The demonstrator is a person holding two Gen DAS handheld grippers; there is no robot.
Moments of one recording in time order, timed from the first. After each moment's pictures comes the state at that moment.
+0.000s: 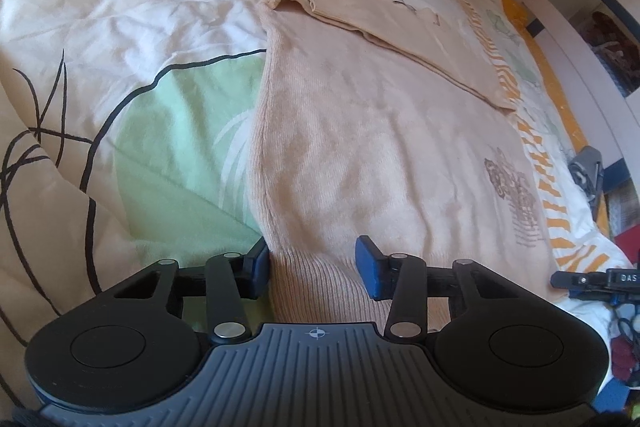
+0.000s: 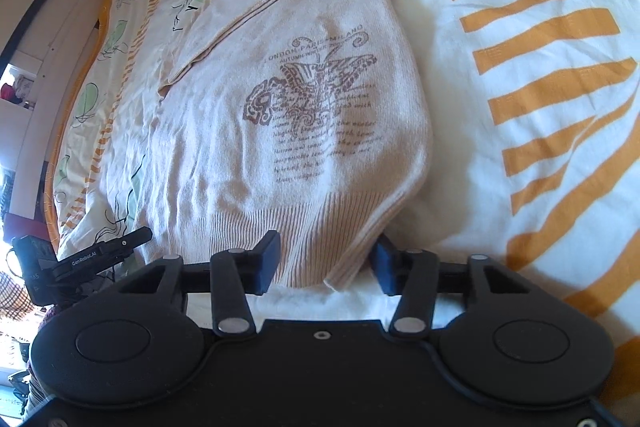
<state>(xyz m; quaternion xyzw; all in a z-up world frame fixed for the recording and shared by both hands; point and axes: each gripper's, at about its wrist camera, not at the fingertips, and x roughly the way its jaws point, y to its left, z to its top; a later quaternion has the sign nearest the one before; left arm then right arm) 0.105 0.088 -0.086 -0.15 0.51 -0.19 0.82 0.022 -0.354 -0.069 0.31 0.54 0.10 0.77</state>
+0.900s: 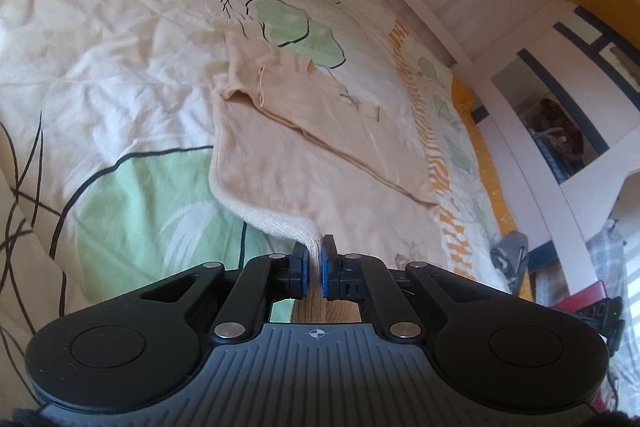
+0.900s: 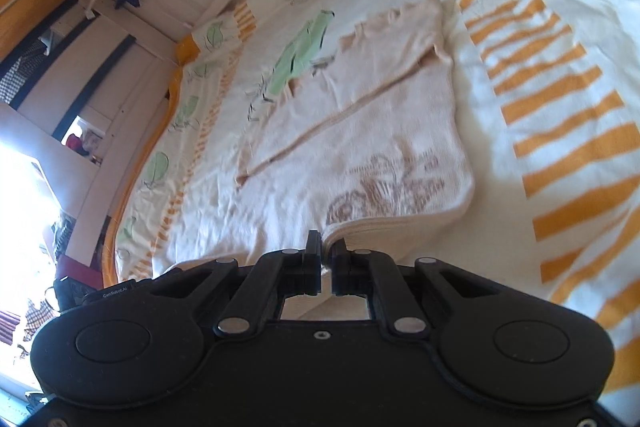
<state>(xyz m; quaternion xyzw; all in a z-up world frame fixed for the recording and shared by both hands) 0.118 0.106 -0.037 -0.28 0.41 -0.22 0.84 0.038 -0.374 -0.020 0.36 0.39 0.15 0.84</state>
